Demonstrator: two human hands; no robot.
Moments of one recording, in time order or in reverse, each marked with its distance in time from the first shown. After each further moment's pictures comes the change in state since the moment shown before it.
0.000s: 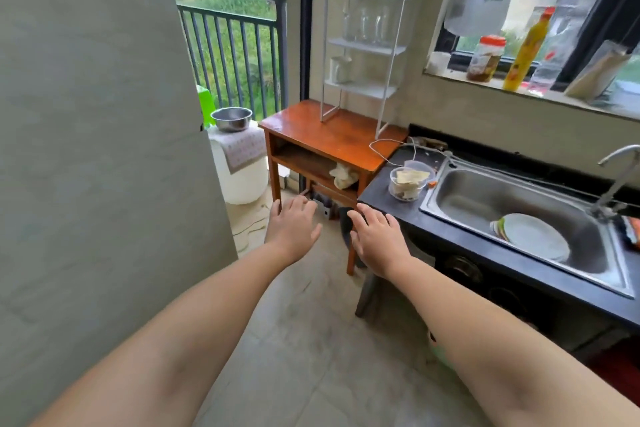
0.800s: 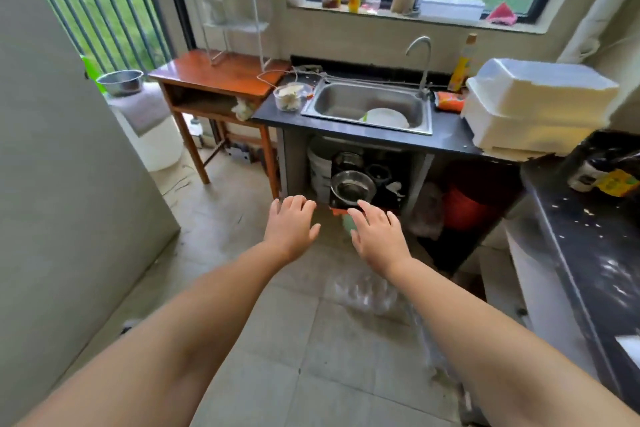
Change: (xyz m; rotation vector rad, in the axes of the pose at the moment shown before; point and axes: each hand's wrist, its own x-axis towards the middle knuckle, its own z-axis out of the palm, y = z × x) left_hand -0.323 0.208 0.053 0.033 -0.122 0.320; right_hand -0.448 0.020 0.011 0.010 0.043 0.345
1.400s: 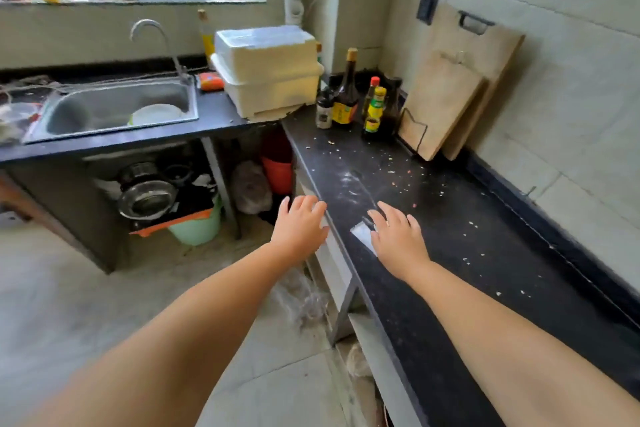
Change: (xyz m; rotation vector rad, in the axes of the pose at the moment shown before) left_hand -0.039 0.444 0.065 -0.060 -0.091 0.658; right_hand -0.323 0.336 -0.062 -0.137 -0.004 0.665
